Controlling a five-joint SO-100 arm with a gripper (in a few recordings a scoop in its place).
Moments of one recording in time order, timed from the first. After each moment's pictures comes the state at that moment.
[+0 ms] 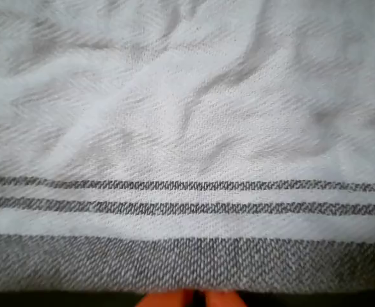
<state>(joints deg) -1.9 191.2 179.6 78.5 -88.2</state>
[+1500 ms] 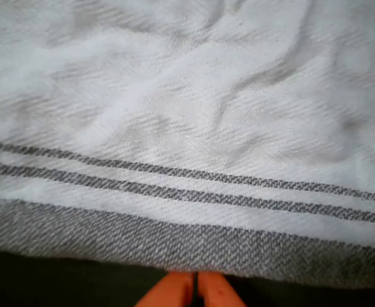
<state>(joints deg) -7.2 181.5 172.7 78.7 -91.1</state>
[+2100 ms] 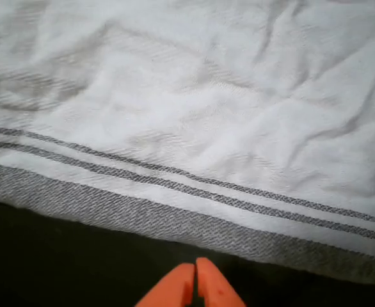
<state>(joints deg) -24.1 144.6 145.1 75.4 -79.3</state>
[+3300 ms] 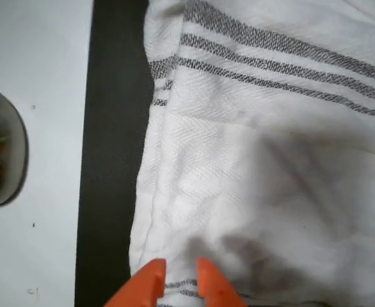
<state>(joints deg) -37.8 75.5 78.0 77.8 -59.7</state>
